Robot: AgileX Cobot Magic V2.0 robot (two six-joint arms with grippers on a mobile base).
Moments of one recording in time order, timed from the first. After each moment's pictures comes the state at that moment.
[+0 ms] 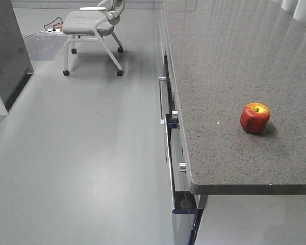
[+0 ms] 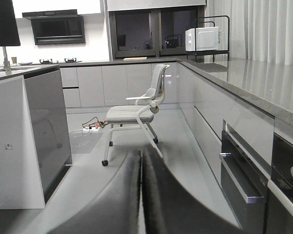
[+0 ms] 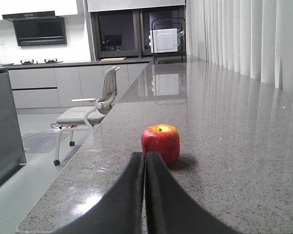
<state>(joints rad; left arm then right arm) 0.05 -0.01 0.03 0.00 0.00 -0.01 0.05 -0.01 0.02 0.06 0.00 -0.02</state>
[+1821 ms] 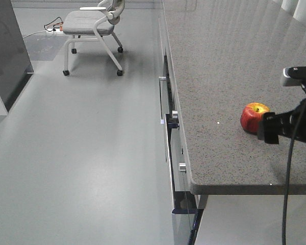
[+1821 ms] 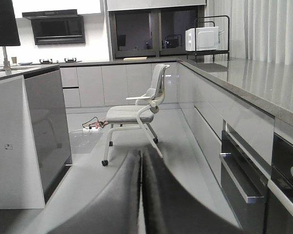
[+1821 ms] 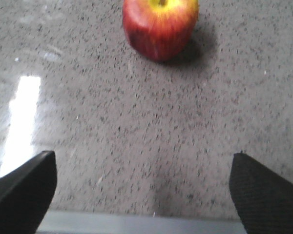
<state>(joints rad) 0.05 -0.01 0.03 0.00 0.00 -0.01 0.05 1.38 -1.06 -0.06 0.74 0.01</state>
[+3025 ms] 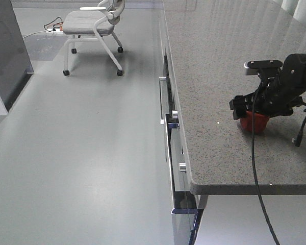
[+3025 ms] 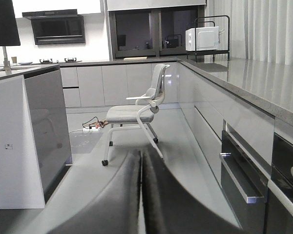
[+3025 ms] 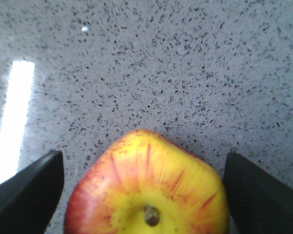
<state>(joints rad) 0.05 -0.01 0.03 0.00 0.00 -0.01 0.01 1.99 -1.56 0.00 0.73 -0.08</state>
